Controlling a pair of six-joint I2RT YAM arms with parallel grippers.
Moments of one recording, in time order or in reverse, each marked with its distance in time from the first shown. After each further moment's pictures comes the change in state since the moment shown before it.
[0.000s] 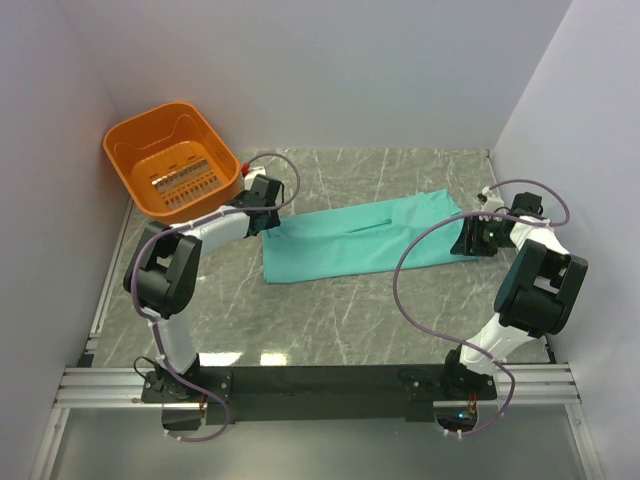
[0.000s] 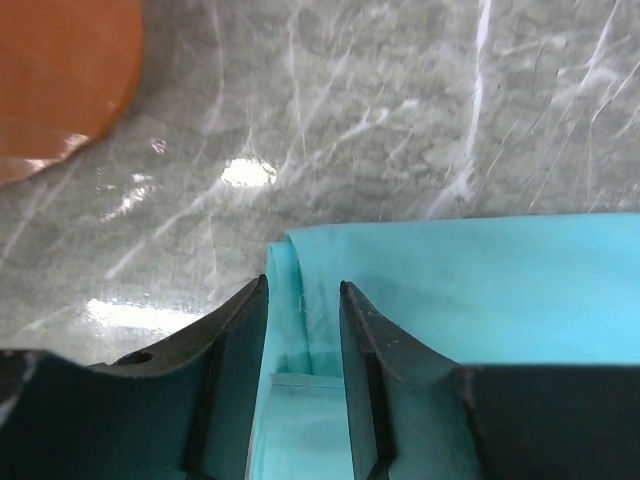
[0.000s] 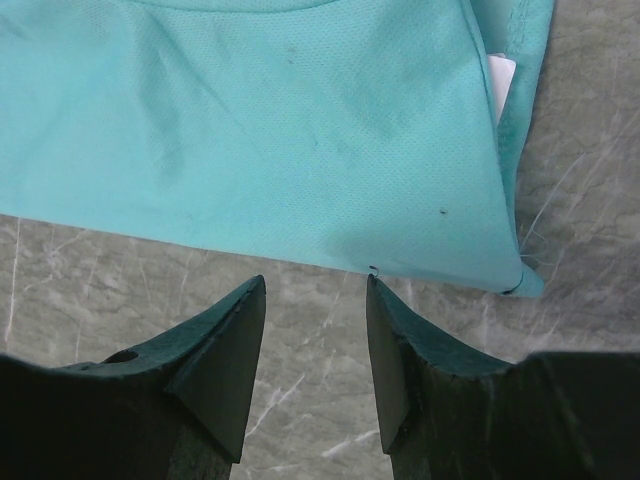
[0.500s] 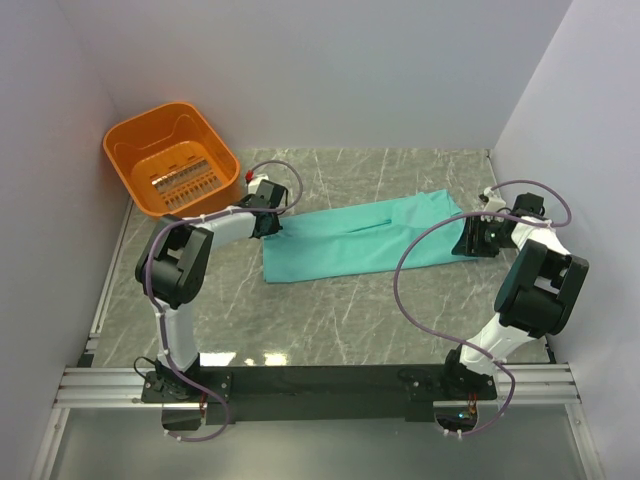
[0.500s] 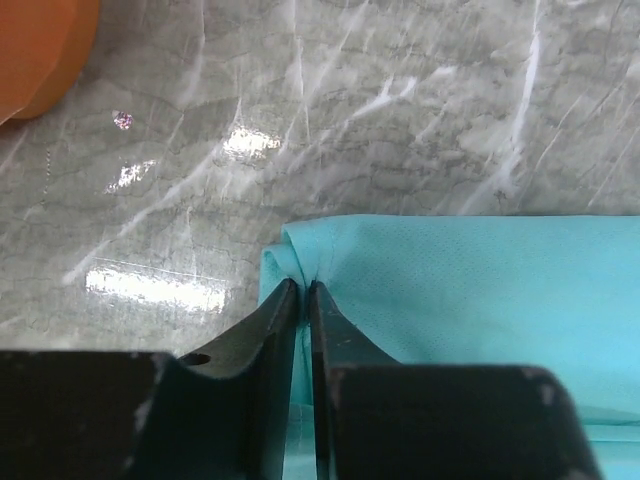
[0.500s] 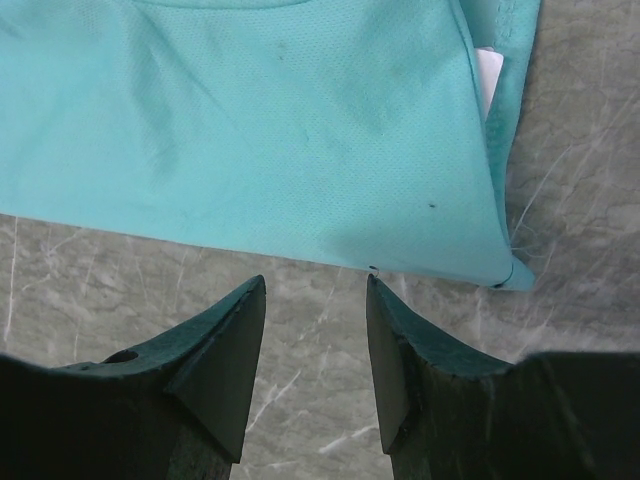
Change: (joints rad) left arm -0.001 0.098 0.020 -0.013 0.016 -0.034; right arm -0.011 0.000 0.000 -0.004 0.000 -0.003
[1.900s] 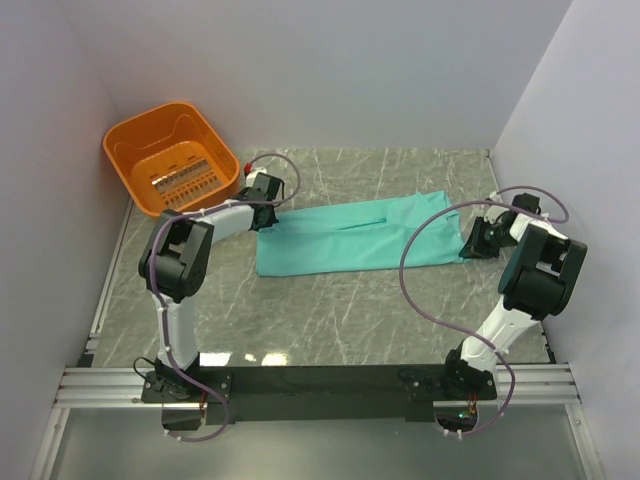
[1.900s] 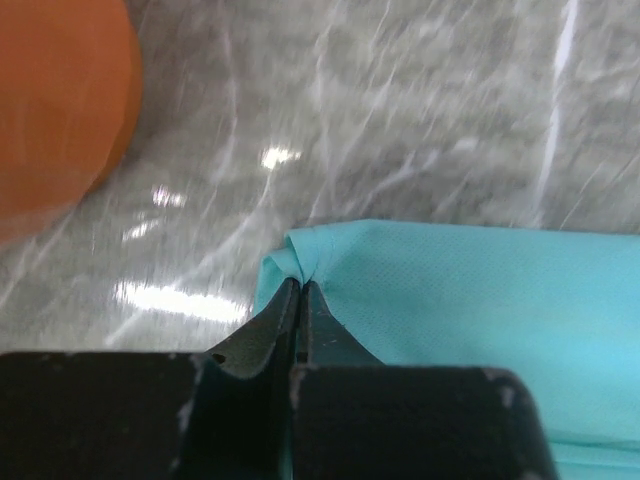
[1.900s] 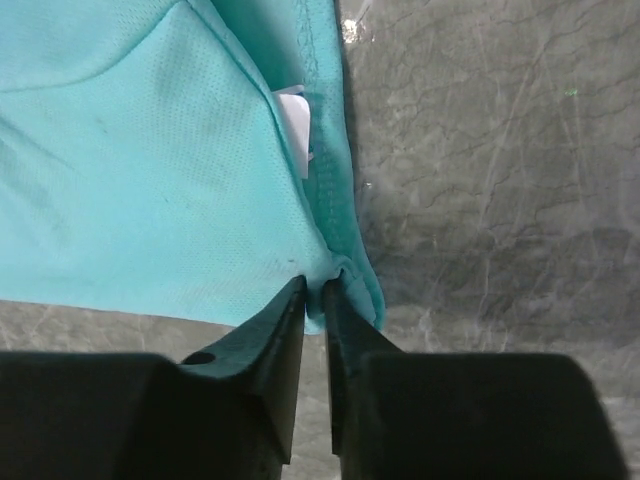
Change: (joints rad) left arm 0.039 0.063 0.097 -0.013 -0.019 0.084; right arm -0.005 0.148 0.055 0.063 0.118 0.195
